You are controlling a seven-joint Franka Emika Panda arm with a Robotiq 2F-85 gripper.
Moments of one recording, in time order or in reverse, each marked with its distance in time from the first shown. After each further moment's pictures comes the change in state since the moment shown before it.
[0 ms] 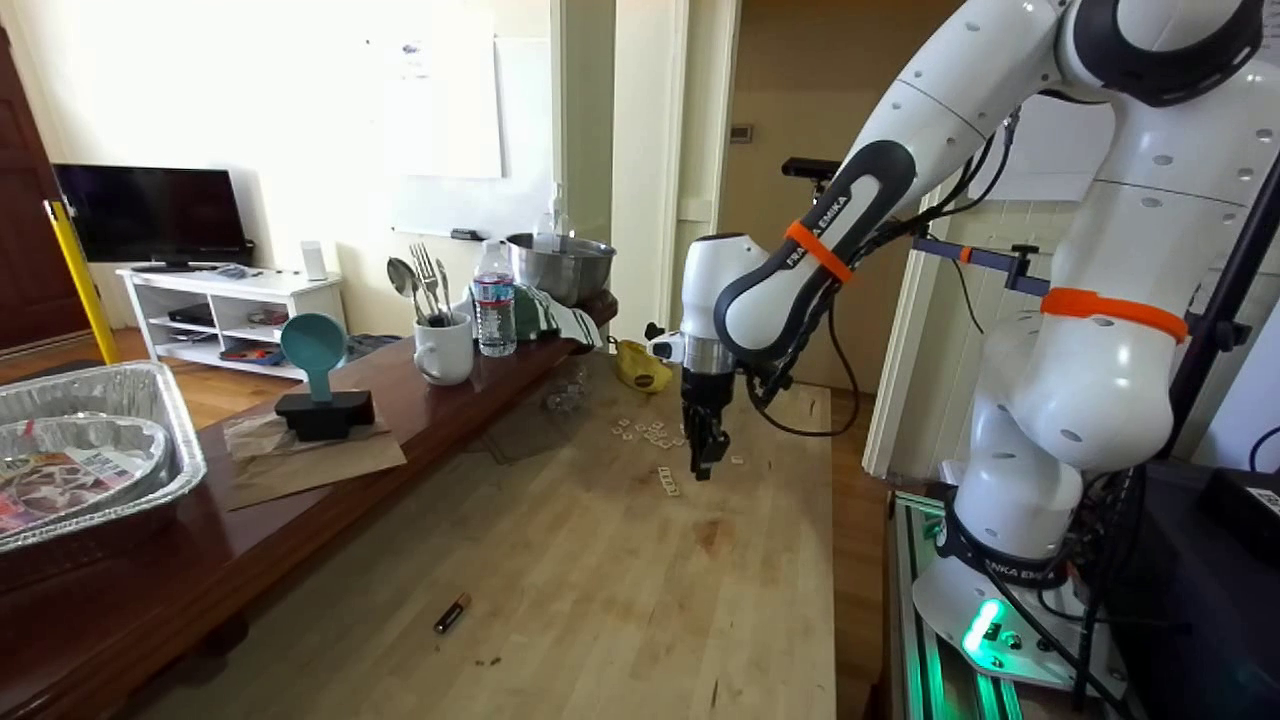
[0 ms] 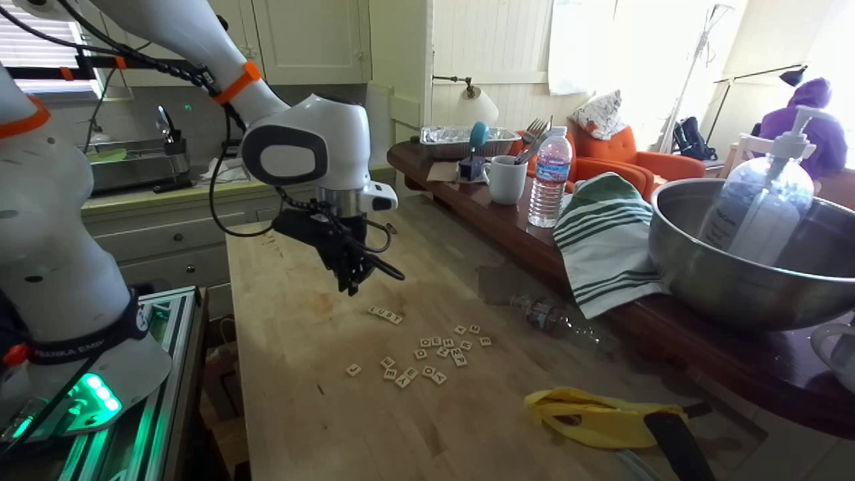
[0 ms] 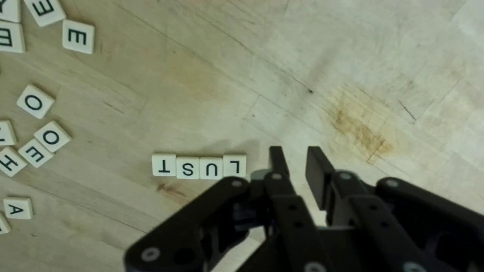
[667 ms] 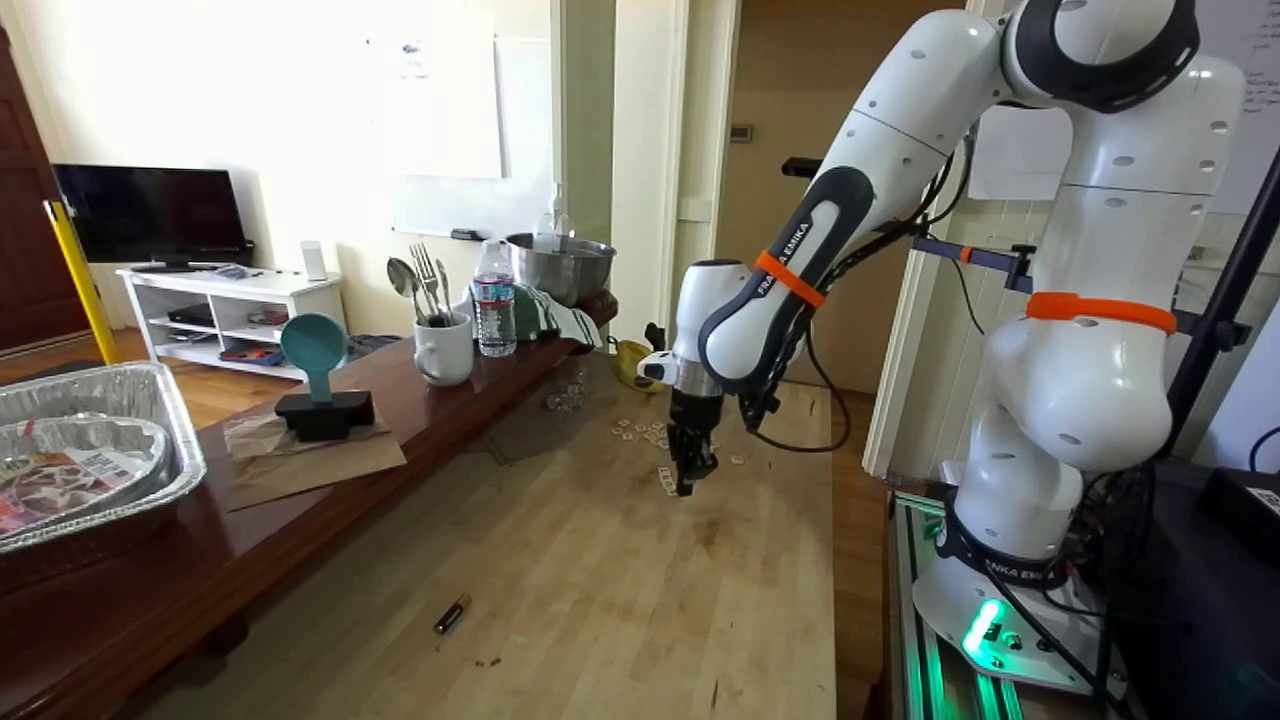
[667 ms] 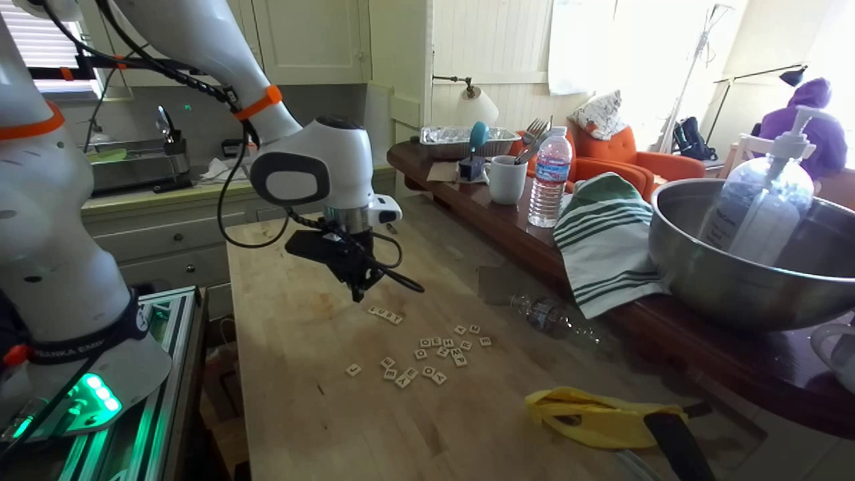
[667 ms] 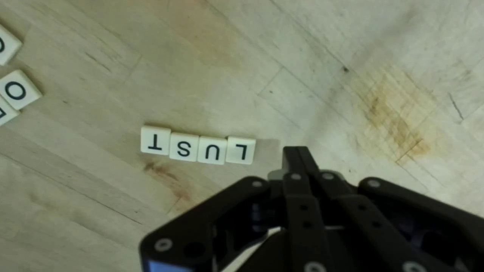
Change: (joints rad) arm -0.010 0.128 0.053 0.008 0.142 0.171 -0.198
